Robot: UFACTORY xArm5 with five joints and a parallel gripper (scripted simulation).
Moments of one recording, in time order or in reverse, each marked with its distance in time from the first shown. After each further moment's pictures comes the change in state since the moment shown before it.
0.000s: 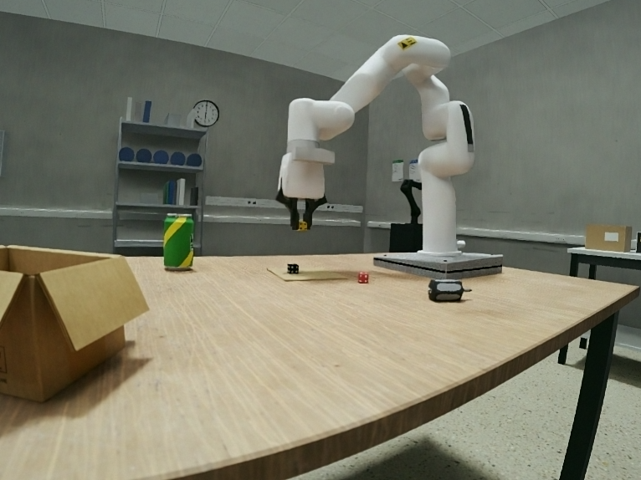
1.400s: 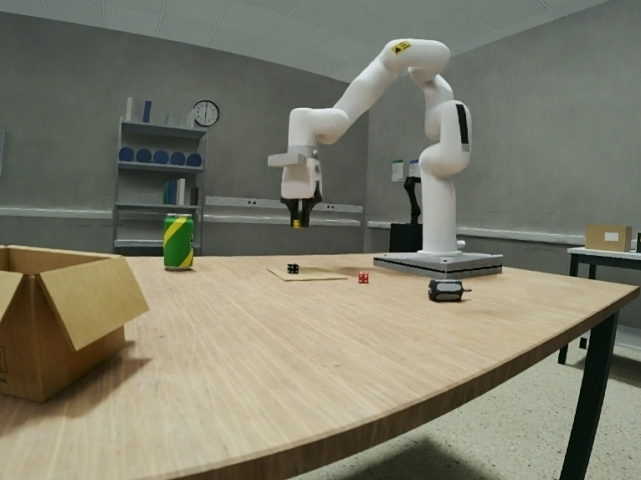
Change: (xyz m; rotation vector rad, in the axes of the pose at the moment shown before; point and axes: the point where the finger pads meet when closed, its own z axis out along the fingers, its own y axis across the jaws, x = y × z) arm -0.078 -0.024 -0.006 -0.012 -0.004 0.956
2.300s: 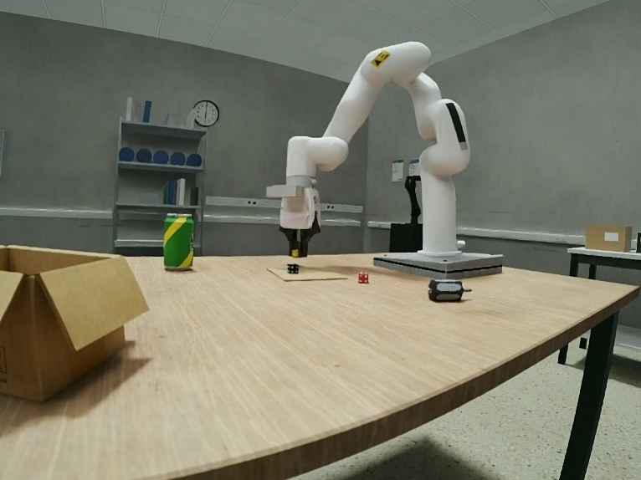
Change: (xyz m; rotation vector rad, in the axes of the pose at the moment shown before) arm -0.003 0.003 0.076 -0.001 0.000 0.016
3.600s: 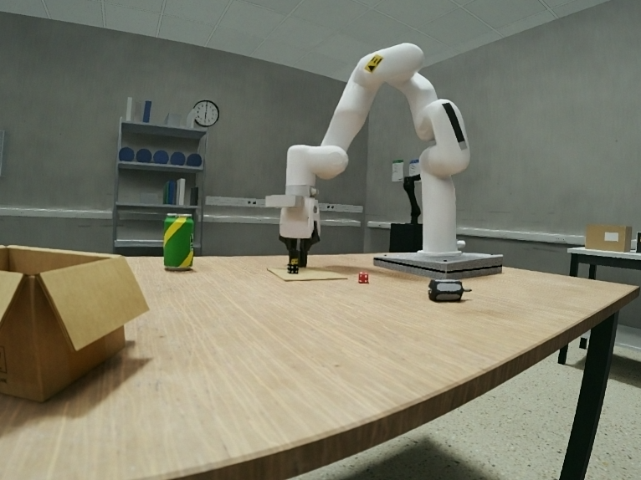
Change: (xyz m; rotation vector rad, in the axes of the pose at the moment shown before) arm -0.001 0.001 0.024 -0.001 0.001 0.000
